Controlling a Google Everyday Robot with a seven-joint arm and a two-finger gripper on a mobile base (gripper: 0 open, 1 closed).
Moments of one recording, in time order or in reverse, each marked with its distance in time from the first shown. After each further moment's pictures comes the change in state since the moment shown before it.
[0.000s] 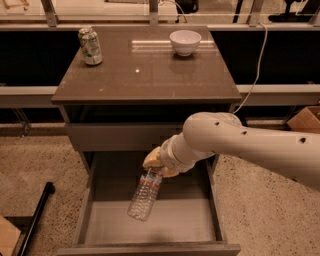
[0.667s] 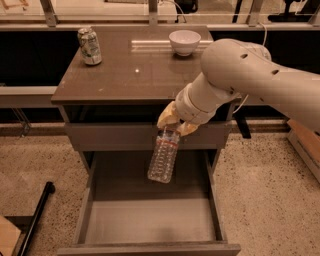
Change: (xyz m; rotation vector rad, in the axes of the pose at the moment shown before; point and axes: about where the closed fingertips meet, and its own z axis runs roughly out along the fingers) arm -0.076 0.034 -0.117 0.070 -0.057 -0.120
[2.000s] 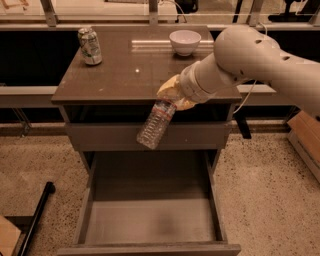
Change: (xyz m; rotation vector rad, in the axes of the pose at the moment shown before) arm -0.072 0.032 -0.017 -0.192 -0.136 0.142
